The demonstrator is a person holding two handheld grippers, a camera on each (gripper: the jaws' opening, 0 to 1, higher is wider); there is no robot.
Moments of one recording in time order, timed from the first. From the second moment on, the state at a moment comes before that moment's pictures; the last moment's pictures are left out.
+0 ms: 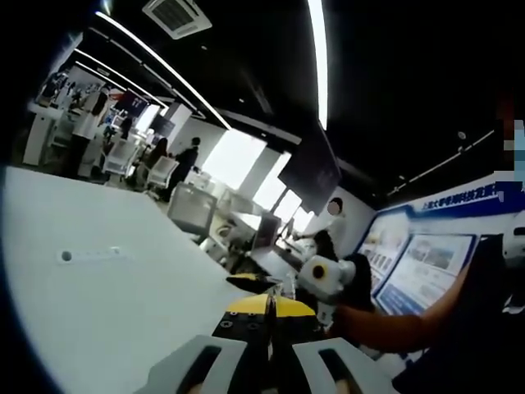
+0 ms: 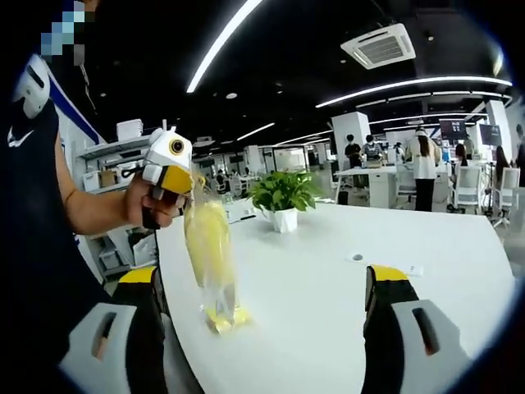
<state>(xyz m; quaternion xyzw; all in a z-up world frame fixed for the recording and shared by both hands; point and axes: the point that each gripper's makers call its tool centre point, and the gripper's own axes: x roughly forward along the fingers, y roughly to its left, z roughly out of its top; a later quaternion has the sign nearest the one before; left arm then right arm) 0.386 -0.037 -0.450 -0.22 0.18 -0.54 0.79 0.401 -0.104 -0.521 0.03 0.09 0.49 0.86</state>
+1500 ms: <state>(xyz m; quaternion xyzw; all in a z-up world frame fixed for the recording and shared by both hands) 0.373 -0.038 -0.529 -0.31 0.22 -0.47 0.80 0.347 -0.175 -0.614 0.07 0.17 0.38 0.91</state>
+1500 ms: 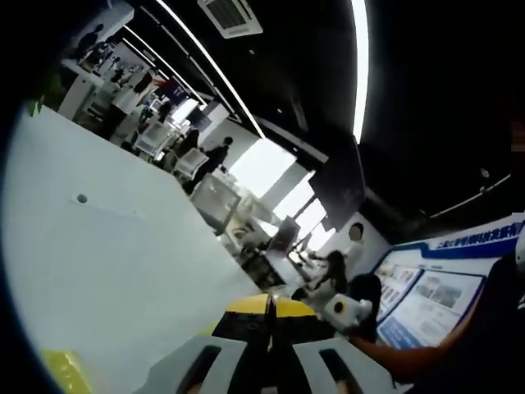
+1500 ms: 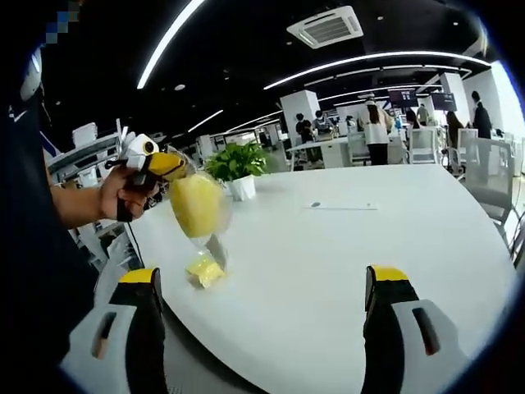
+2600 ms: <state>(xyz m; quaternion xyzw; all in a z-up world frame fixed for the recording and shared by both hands) 0.359 -0.034 -0.643 -0.40 0.31 -0.38 0.77 0.335 -0.188 -0.630 0.06 0.19 0.36 0.91</state>
